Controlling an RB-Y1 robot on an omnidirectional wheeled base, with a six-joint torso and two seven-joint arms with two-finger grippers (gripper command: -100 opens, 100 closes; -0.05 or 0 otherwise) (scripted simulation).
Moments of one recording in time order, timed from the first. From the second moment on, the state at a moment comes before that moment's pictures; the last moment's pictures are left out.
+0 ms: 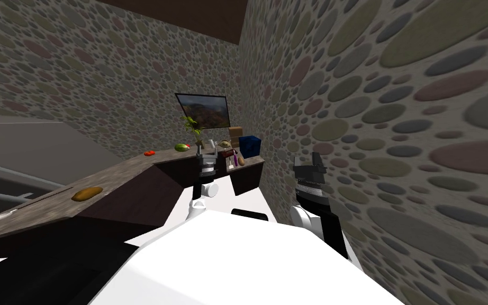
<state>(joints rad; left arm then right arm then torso) 0.23 0.14 0.00 -2.14 0.55 -0.50 0.10 0.48 -0.02 0.04 -2.36 -0.08 -0.38 -0.04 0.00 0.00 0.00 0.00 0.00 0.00</state>
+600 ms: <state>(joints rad) 0.13 0.14 -0.01 -2.04 0.73 -0.50 0.08 0.48 -0.02 0.04 -2.36 -0.08 -0.38 -0.04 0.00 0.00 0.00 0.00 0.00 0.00</state>
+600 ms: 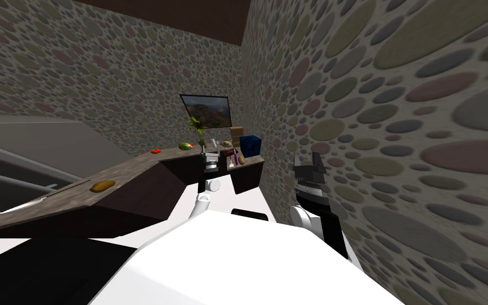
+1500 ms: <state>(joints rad) 0.00 0.14 -0.03 -1.89 0.98 -0.51 0.04 0.48 -0.02 0.04 -2.36 -0.08 -0.38 -0.04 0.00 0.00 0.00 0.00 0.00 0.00</state>
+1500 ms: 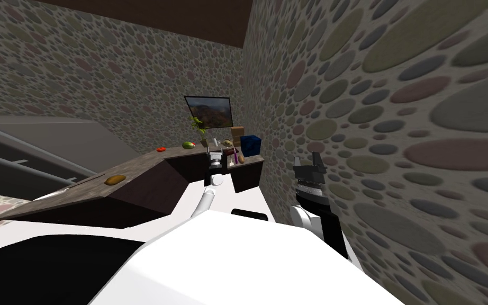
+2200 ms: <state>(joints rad) -0.11 0.14 -0.04 -1.76 1.17 -0.52 0.01 0.48 -0.02 0.04 -2.36 -0.08 -0.38 -0.04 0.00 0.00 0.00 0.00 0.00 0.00</state>
